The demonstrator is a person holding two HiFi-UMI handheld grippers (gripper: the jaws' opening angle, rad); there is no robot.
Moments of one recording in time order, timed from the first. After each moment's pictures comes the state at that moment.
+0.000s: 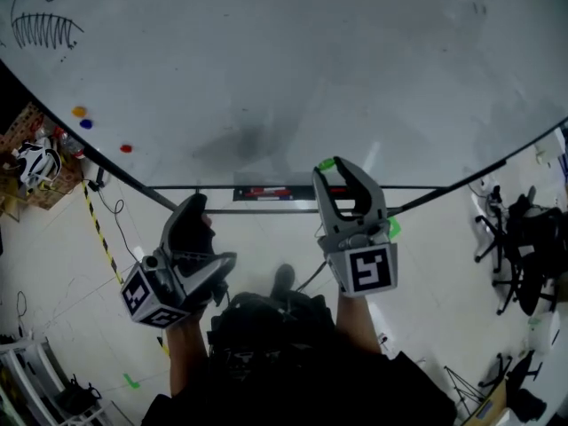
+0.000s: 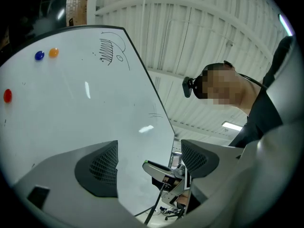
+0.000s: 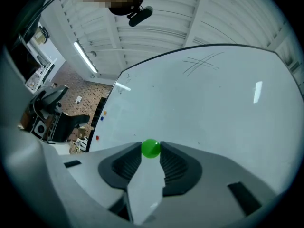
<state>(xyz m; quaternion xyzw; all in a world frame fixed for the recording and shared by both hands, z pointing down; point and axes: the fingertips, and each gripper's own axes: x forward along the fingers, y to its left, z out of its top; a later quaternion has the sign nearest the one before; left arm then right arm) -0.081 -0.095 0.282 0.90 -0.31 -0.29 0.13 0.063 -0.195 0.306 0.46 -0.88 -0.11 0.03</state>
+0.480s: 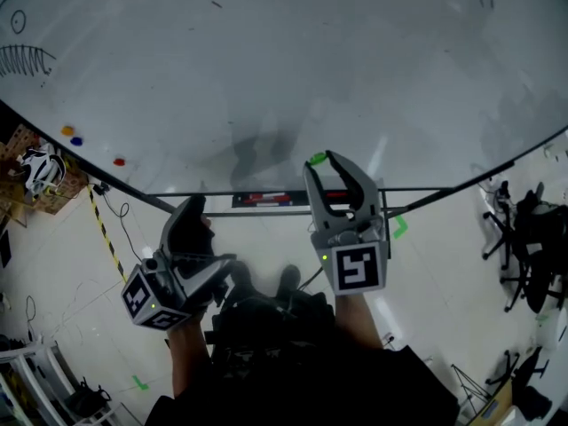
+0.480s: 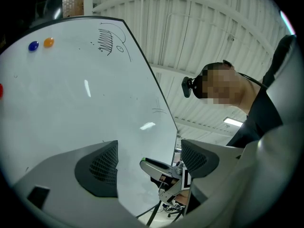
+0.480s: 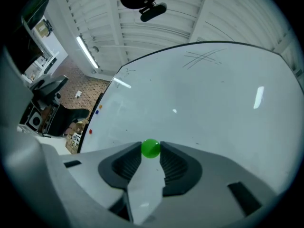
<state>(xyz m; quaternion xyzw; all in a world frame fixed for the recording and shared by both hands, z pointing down) -0.066 -0.127 0.286 0.90 -0.32 -0.27 0.11 0.063 -0.229 0.315 0.47 -0.87 -0.14 0.06</state>
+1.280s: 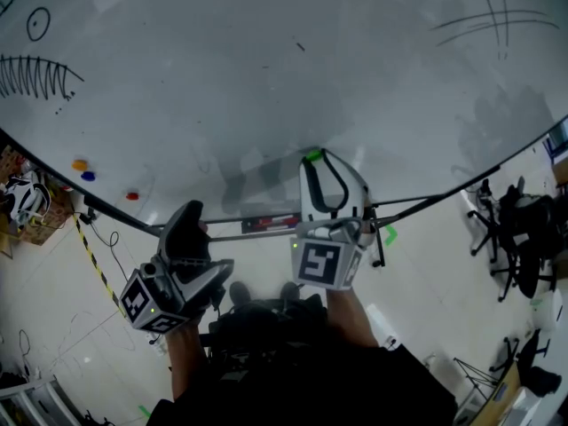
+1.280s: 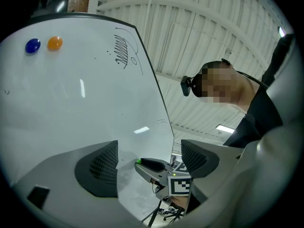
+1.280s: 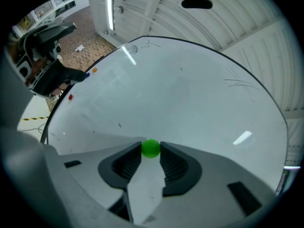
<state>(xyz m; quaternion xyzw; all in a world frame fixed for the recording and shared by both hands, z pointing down) -0.142 -0.162 0.275 0.91 -0.27 -0.30 0.10 -0.002 -0.275 0.299 0.57 -0.75 -0.28 0.18</state>
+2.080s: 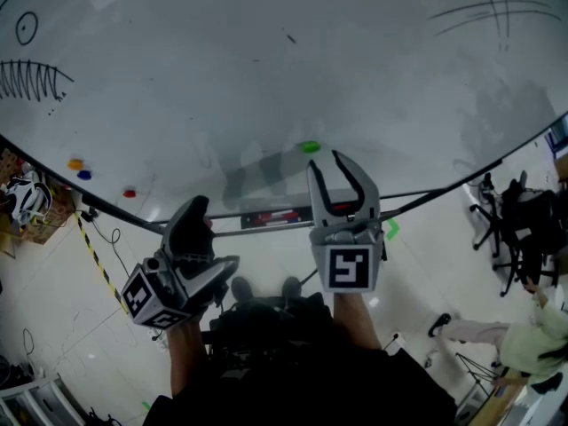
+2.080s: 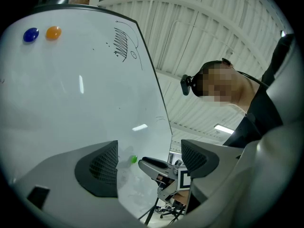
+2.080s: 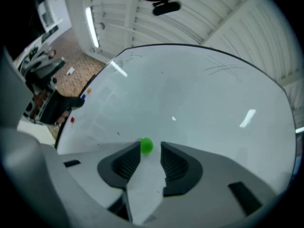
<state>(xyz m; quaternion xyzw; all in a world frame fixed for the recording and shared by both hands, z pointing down) -0.127 -0.164 0.277 0.91 -0.26 -0.29 0.11 0.018 -0.259 0.296 0.56 -0.81 -0.18 0.08</state>
